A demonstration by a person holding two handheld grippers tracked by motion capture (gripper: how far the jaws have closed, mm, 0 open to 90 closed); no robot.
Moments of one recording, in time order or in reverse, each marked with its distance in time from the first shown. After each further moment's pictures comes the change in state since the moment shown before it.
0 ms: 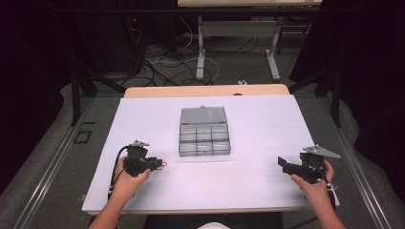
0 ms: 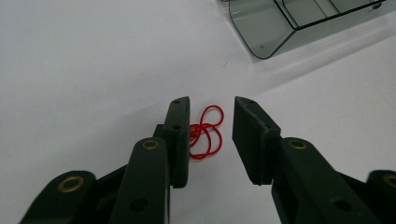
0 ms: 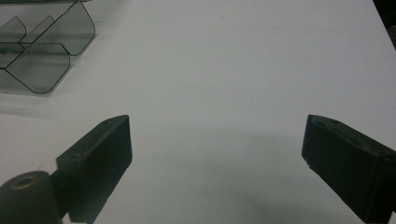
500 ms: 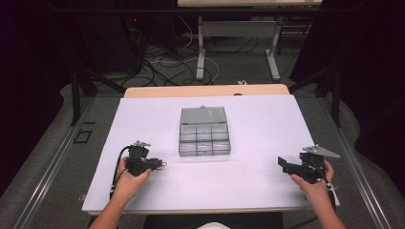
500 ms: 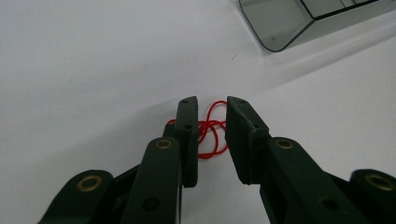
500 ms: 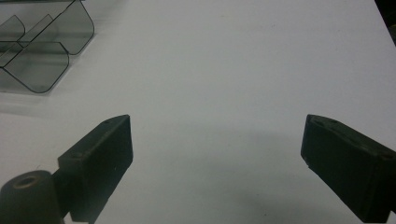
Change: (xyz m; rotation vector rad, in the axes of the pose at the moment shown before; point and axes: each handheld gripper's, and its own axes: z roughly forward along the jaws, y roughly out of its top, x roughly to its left) left arm 0.002 0.000 0.009 0.028 0.014 -0.012; right arm 0.000 0.000 0.001 0.006 -0.004 0.008
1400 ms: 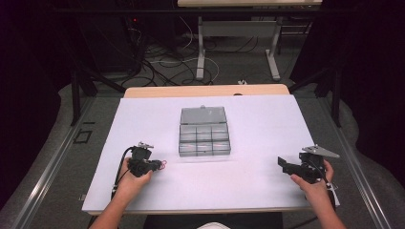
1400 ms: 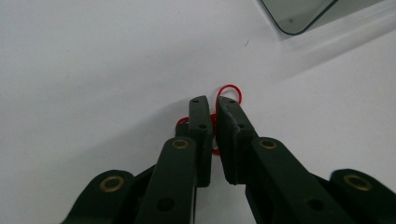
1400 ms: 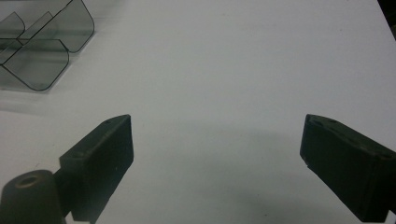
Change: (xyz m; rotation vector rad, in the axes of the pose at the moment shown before) left arm 0.001 -0.002 0.011 0.041 0.035 0.052; right arm 0.001 0.000 0.000 0.014 0.008 0.005
